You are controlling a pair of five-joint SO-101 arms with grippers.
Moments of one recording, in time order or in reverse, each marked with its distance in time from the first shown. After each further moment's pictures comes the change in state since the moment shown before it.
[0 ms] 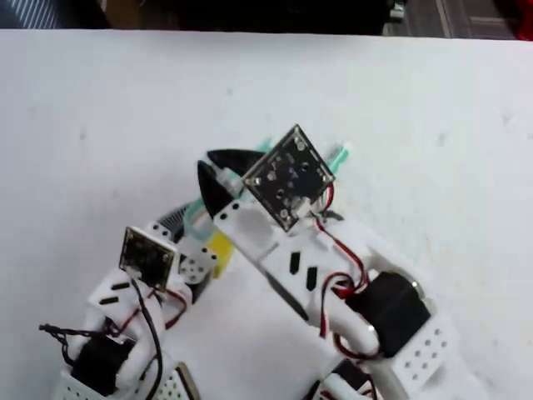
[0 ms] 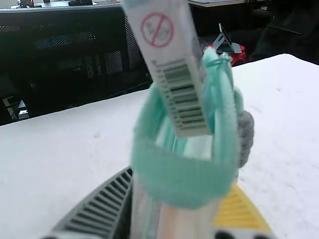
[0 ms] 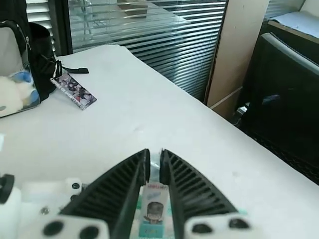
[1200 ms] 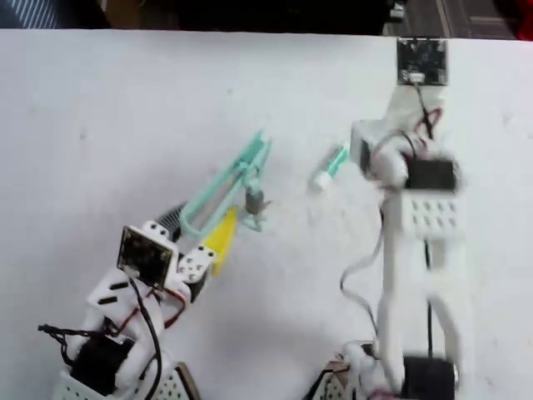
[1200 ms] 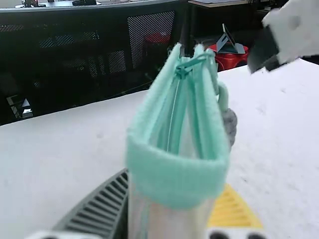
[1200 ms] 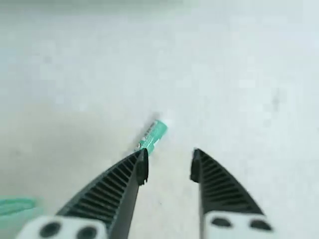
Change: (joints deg) left arm -0.4 0.1 0.0 0.0 0.2; right arm 43.9 32.8 -2.9 1.9 -11.6
